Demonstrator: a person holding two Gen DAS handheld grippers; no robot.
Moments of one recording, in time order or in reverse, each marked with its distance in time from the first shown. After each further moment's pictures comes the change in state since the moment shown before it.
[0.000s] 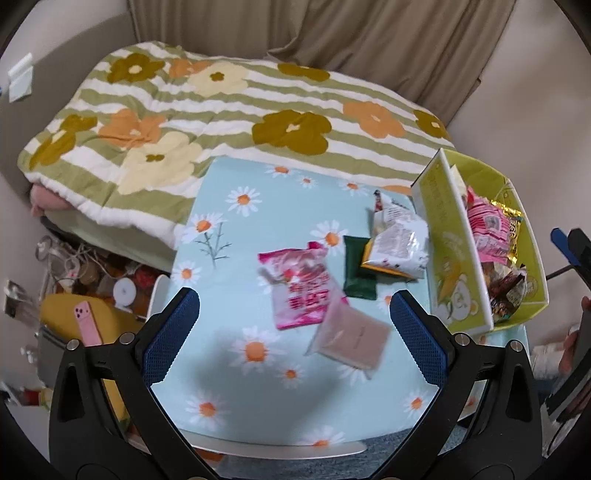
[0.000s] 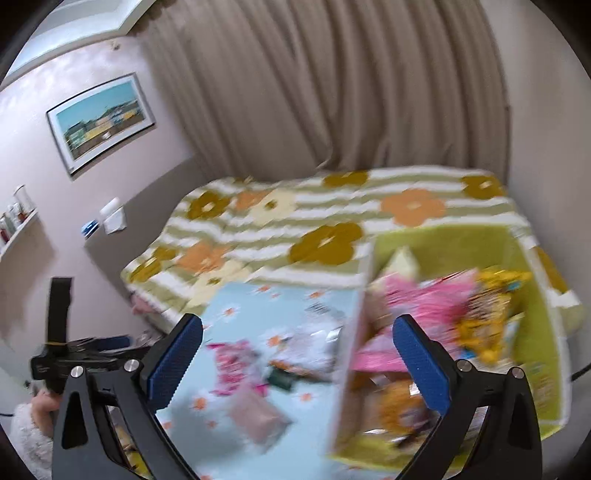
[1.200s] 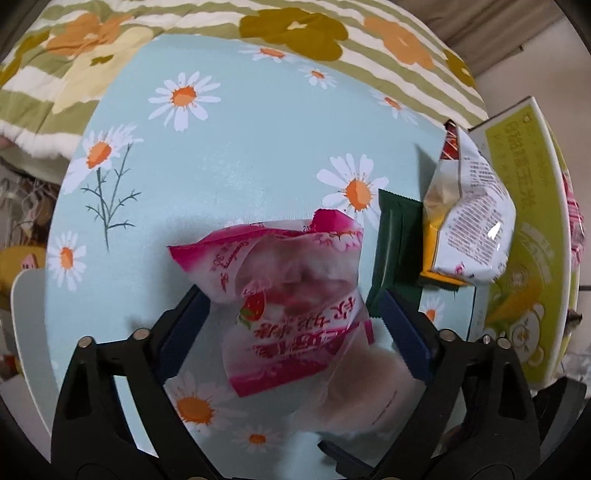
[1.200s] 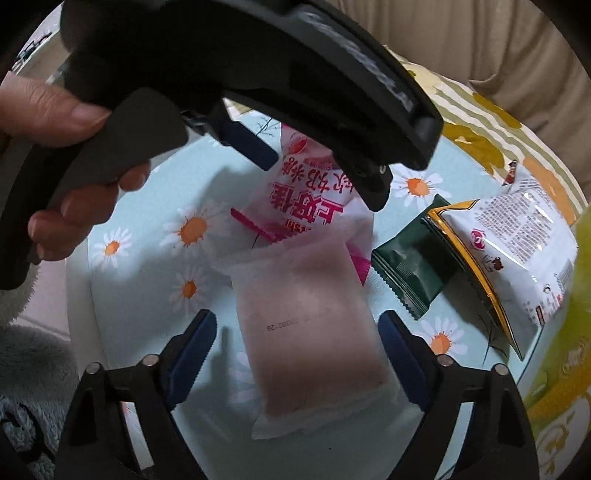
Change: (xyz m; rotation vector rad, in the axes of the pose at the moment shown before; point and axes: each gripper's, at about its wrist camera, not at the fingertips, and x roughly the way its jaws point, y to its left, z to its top) left arm 0.195 -0.009 0.008 -0.126 0.340 -0.063; right arm 0.193 0.042 -0.150 -0.569 0.498 0.163
